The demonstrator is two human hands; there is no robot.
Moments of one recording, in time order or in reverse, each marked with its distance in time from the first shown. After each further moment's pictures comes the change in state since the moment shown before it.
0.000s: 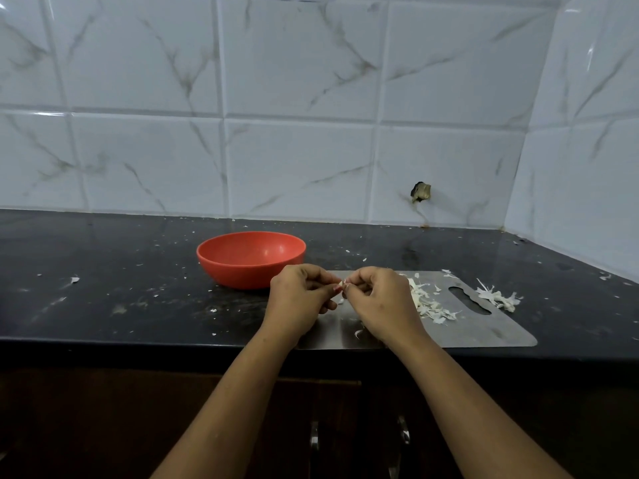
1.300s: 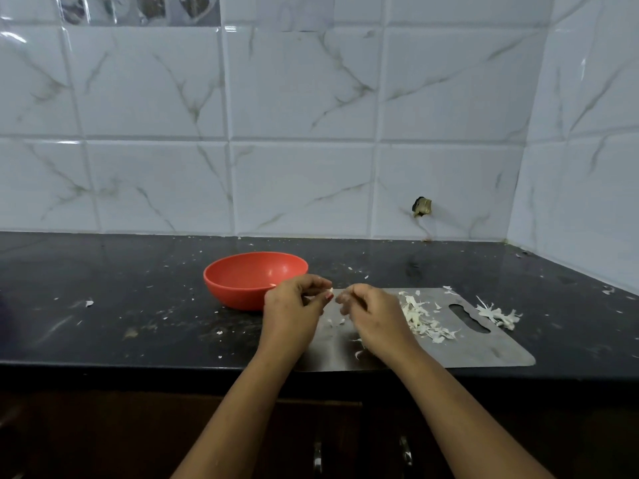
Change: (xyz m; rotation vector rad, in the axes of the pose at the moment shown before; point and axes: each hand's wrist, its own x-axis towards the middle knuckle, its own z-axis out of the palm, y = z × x) left_hand 0.005 0.003 -0.007 0.192 0.168 0.177; right_hand 0.005 -0.004 -0.002 0.080 -0.126 -0.027
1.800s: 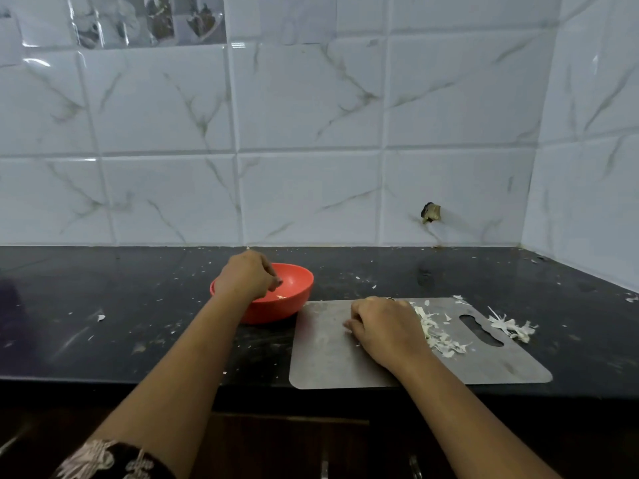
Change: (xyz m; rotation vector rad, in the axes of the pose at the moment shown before) left_hand 0.089 -0.009 -0.061 0.624 -0.127 -0.300; right_hand 0.018 0.006 -0.005 -0.768 -0.069 -0.161
